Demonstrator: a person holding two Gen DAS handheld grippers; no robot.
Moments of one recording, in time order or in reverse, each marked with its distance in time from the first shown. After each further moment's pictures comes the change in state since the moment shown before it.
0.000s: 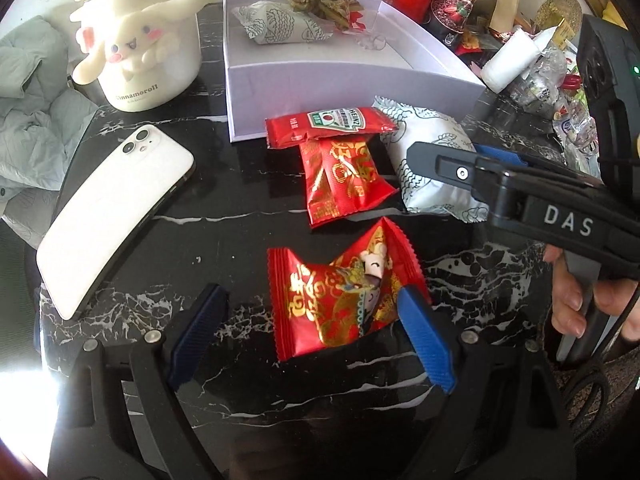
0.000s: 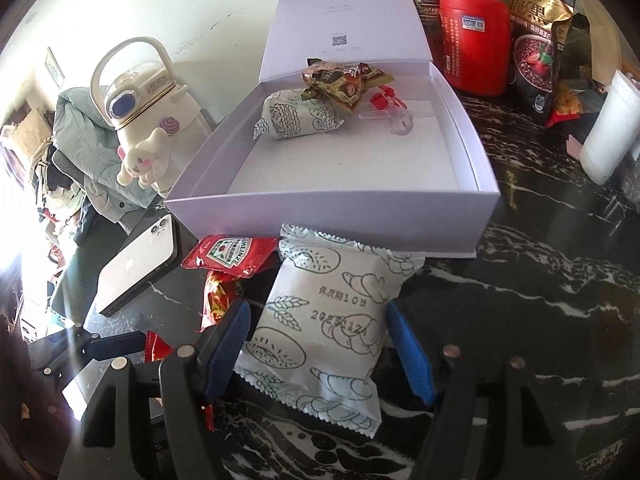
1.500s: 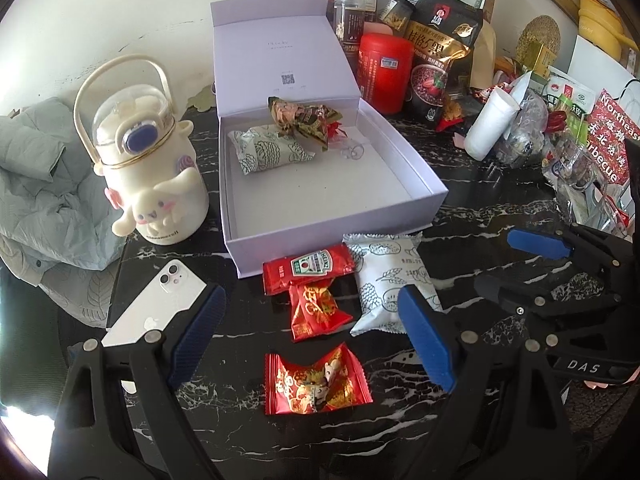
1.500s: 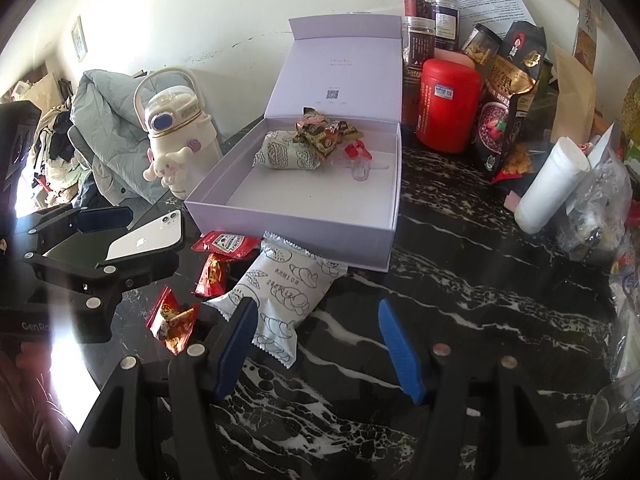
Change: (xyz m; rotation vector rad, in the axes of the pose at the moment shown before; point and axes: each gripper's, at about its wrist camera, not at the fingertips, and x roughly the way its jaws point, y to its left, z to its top) left arm -0.061 -0.042 0.049 0.072 -0.231 0.107; right arm -0.088 -0.012 -0.012 -0.161 -0.071 -0.083
